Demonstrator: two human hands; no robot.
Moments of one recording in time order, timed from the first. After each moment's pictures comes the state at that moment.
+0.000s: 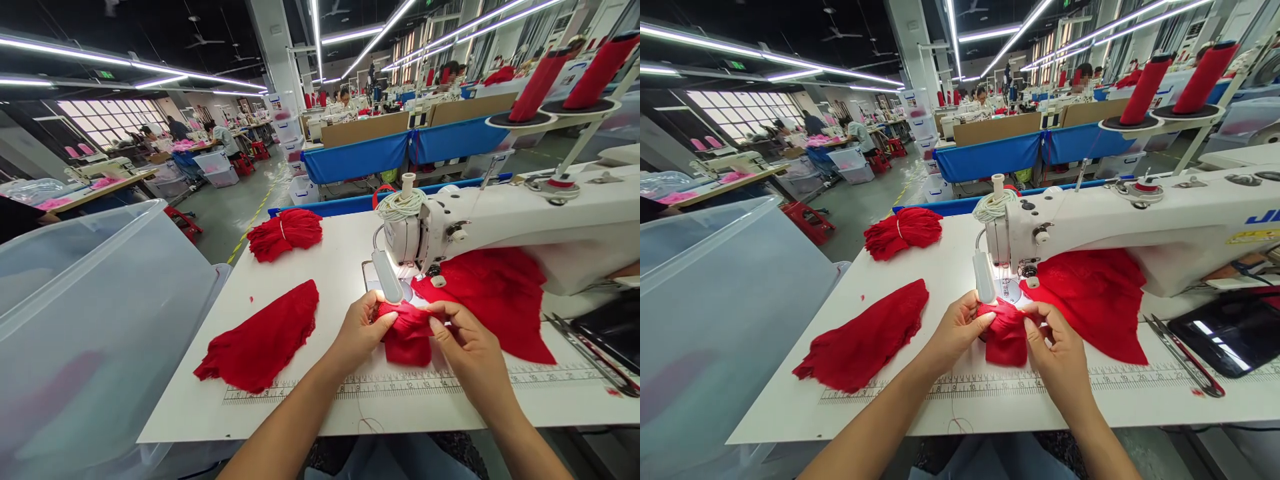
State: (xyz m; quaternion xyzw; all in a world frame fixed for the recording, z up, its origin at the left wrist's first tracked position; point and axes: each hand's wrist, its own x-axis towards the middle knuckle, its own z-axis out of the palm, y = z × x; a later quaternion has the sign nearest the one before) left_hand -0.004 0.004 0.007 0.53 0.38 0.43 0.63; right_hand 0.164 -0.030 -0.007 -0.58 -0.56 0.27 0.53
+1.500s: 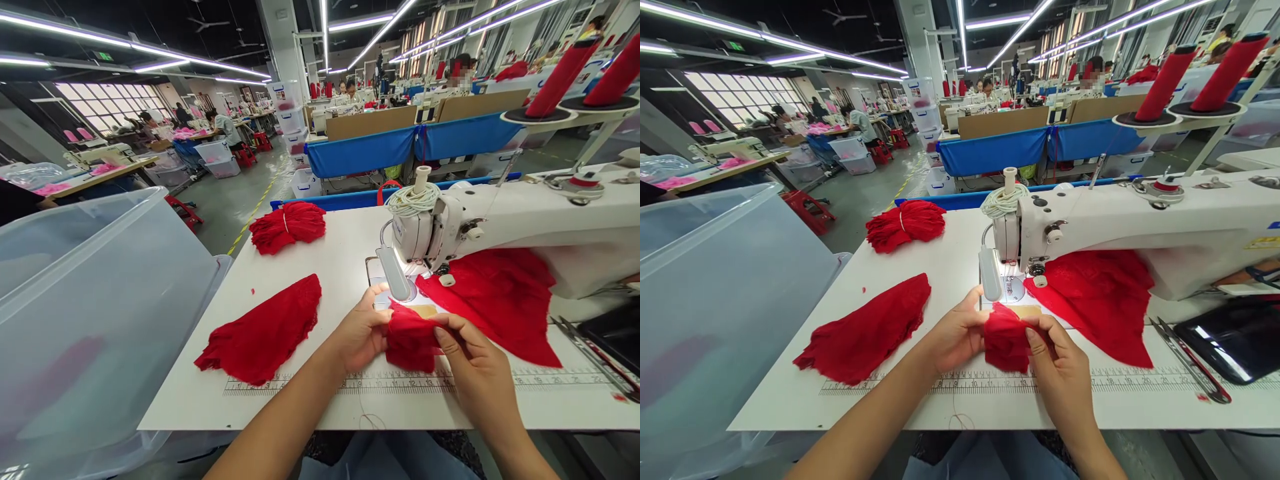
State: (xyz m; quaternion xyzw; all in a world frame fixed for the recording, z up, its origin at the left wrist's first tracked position) left_hand -0.007 0.005 0.013 0.29 0.35 0.37 0.81; right_hand 0.153 -0.046 -0.014 -0.57 -0.55 0.28 0.55
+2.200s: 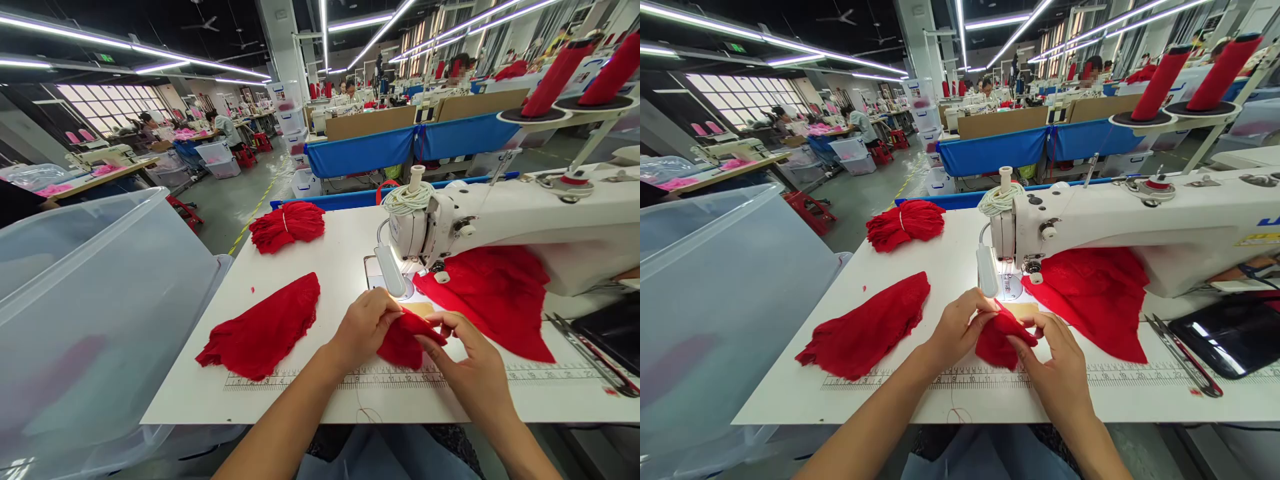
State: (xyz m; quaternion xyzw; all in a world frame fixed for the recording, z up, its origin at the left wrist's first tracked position) left_hand -0.013 0.002 0.009 0.71 0.36 0.47 0.38; right_hand 0.164 -0.042 -0.011 -0.53 -0.68 0.09 0.50
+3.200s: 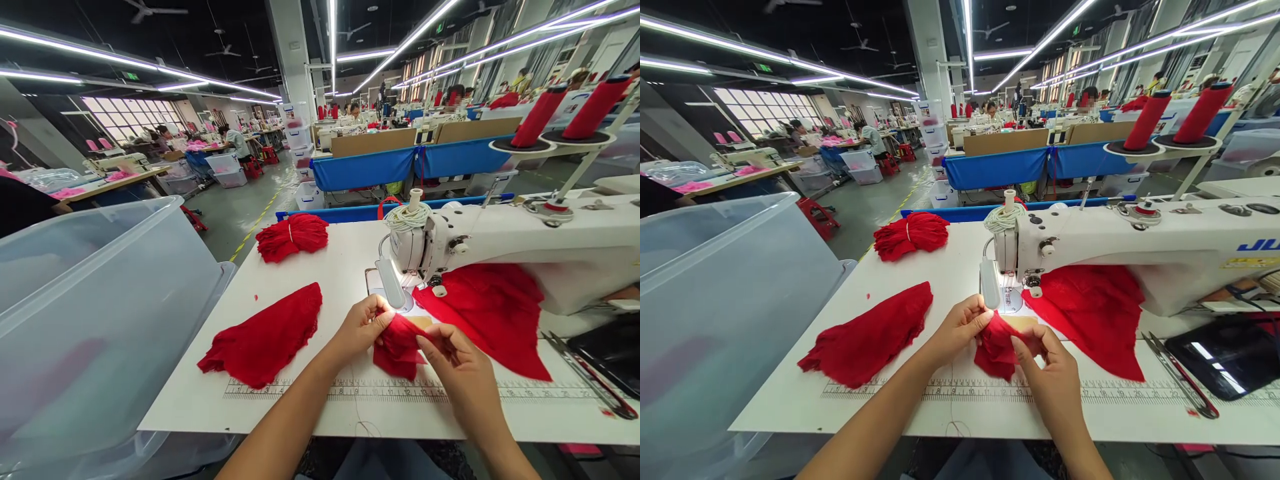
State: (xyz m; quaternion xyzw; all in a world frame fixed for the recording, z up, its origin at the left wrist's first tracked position) left_hand -0.016 0.011 0.007 0.58 0.36 0.40 0.61; right_hand 0.154 -0.041 -0.021 -0.55 -0.57 0.27 0.55
